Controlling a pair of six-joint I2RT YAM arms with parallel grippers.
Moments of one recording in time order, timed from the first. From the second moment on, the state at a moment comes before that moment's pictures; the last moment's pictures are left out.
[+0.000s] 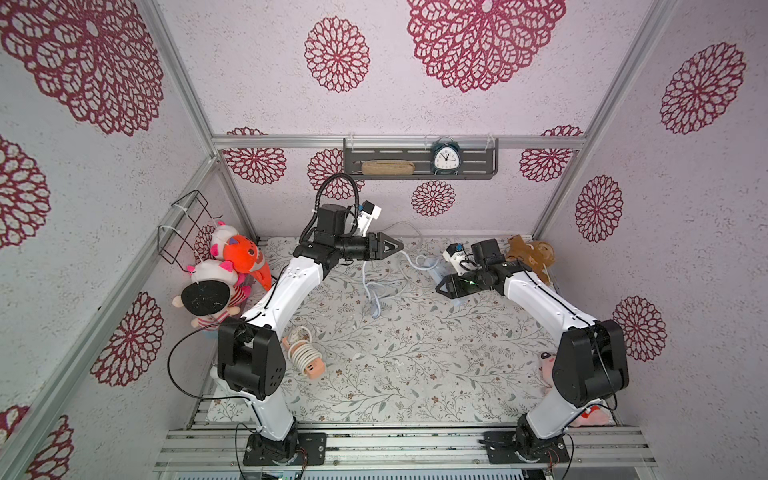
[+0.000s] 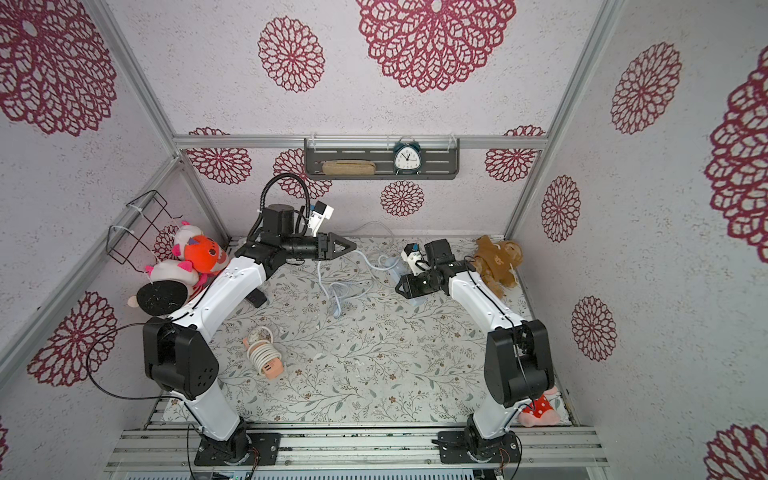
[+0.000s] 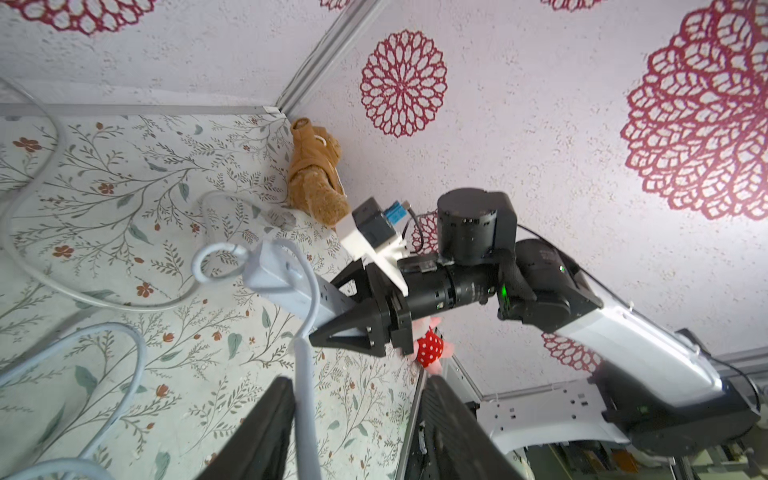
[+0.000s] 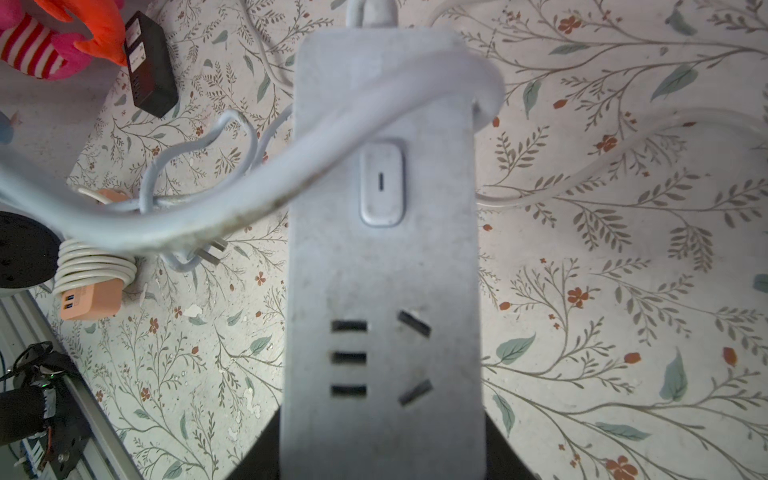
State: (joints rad) left arm -0.33 1.77 1.62 -0.26 0.88 -0.50; right arm 0.30 1.66 1.33 -0.65 -0.43 -0.01
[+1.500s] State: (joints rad) left arm -0.27 1.85 1.43 -0.22 0.36 -0.50; right arm 0.08 1.34 1.21 -0.61 -0.67 0.04
